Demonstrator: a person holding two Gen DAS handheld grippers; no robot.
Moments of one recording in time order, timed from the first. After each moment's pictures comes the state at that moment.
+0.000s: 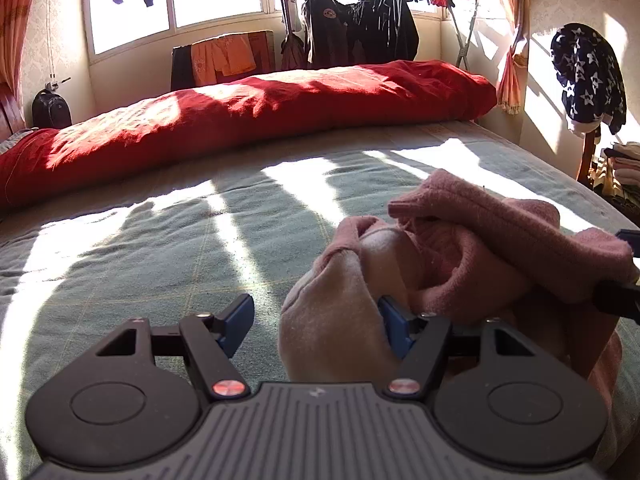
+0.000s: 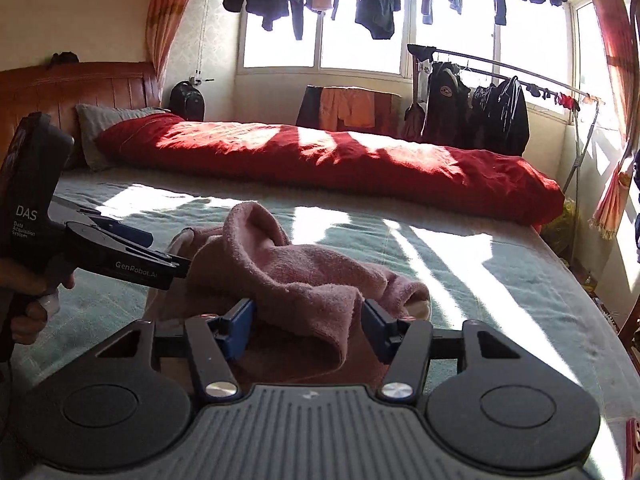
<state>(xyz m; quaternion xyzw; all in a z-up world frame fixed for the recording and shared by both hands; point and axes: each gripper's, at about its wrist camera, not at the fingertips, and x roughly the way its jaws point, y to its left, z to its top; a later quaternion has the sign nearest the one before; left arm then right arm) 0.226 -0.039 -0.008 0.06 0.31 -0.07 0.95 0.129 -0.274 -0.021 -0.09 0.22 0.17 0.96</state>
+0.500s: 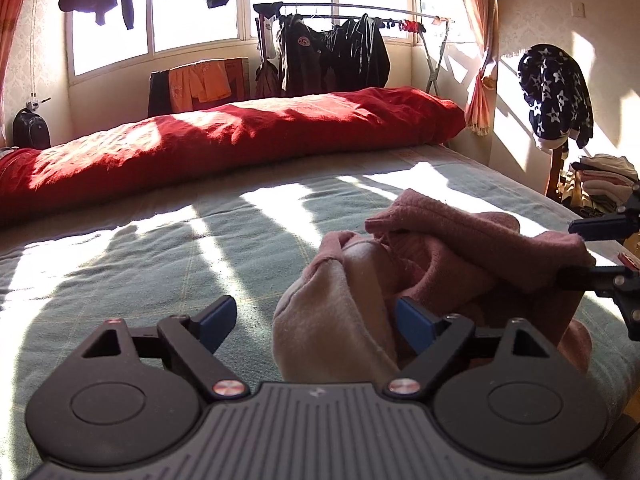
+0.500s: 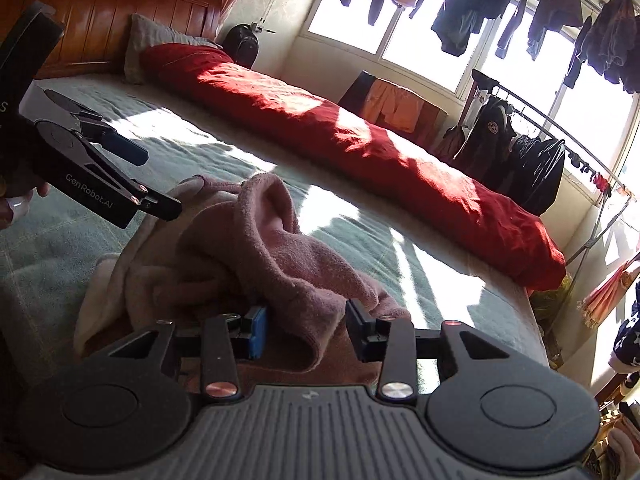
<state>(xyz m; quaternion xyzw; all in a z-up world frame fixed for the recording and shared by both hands) 0.206 -0.030 0.001 0.06 0.27 -0.11 0.96 0.123 -0.262 -0.009 -0.23 0.22 0.19 0.93</state>
